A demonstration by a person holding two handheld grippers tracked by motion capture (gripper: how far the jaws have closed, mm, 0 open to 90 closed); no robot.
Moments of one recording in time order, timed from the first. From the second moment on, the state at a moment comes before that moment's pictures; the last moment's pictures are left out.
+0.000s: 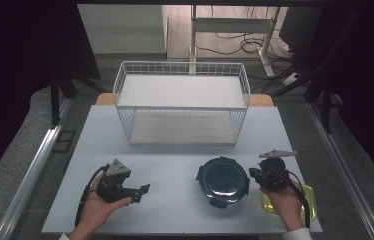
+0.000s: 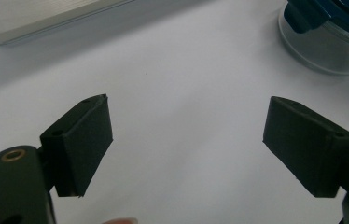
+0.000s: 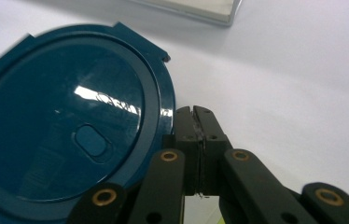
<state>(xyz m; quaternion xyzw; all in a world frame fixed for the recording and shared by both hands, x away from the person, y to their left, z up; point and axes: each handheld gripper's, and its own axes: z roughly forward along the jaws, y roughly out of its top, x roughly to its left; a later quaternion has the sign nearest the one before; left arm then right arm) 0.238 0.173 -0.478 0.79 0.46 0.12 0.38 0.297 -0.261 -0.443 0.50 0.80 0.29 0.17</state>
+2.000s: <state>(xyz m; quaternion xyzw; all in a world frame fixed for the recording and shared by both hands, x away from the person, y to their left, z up) 0.242 0.177 -0.479 0.79 0.47 0.11 0.38 0.293 -0.184 -0.457 0.45 0.84 0.25 0.16</state>
